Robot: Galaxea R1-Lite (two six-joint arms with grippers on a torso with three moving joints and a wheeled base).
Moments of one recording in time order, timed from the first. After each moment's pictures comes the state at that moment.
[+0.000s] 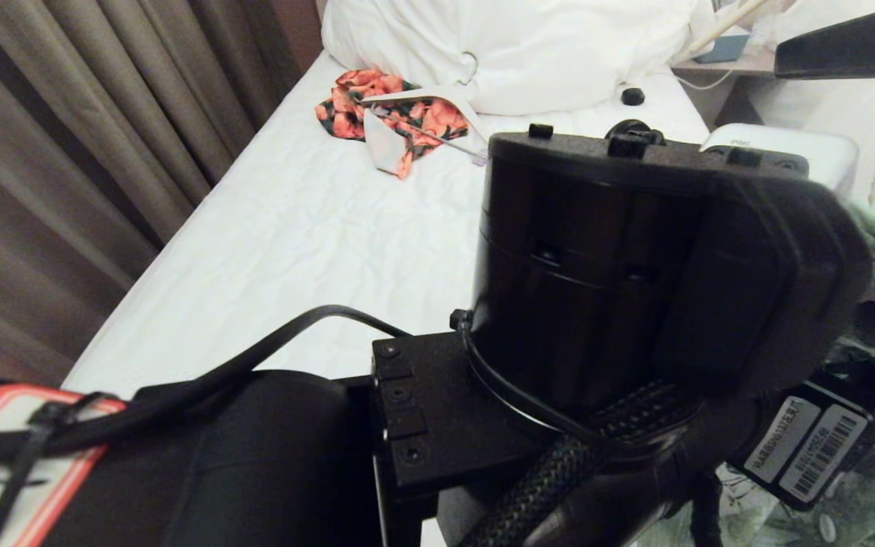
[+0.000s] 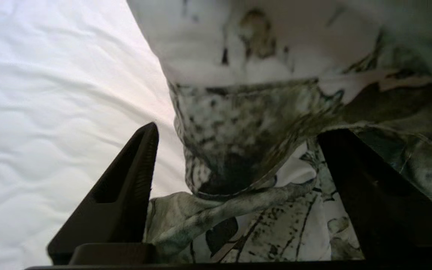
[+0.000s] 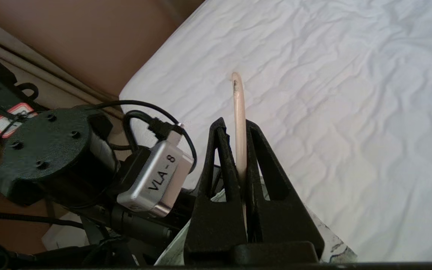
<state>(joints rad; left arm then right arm) -1.29 1.81 -1.32 -0.39 0.25 0.00 0.65 1.36 -1.79 0.60 0.30 0.10</state>
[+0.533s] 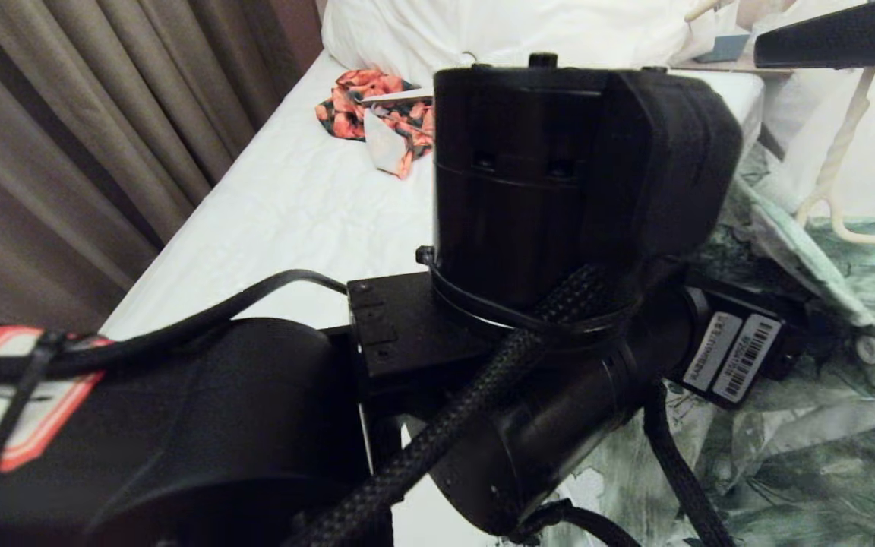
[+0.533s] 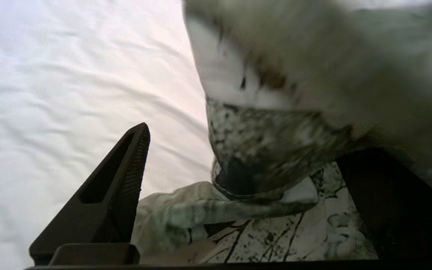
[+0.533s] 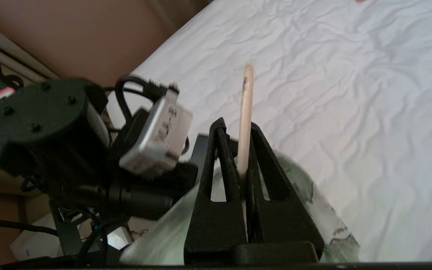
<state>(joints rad) -1.22 1.81 -1.36 -0.39 0.36 0.05 0.64 1.36 -1.75 0.52 0.30 0.03</state>
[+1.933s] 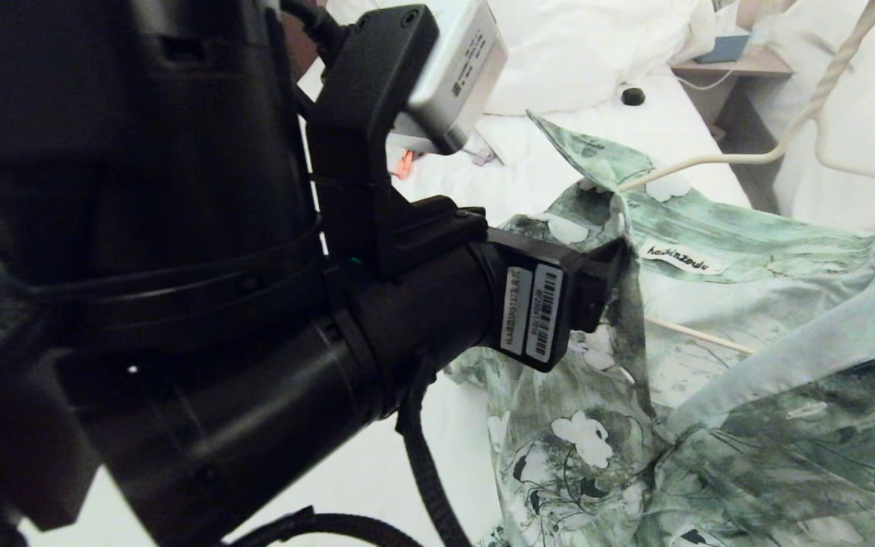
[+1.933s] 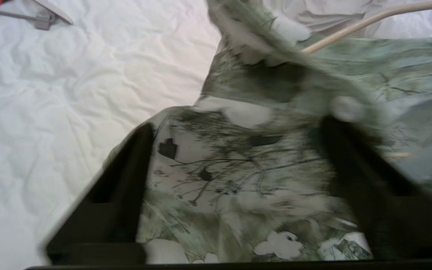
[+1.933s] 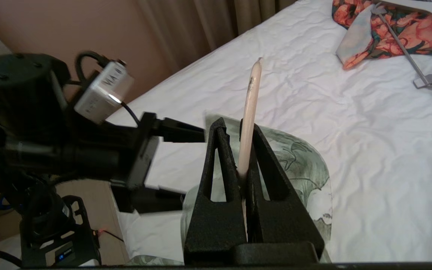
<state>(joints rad) -1.18 1.54 -1.13 -0.39 0.48 0.05 0.63 1.34 -1.70 0.33 0.36 -0.05</state>
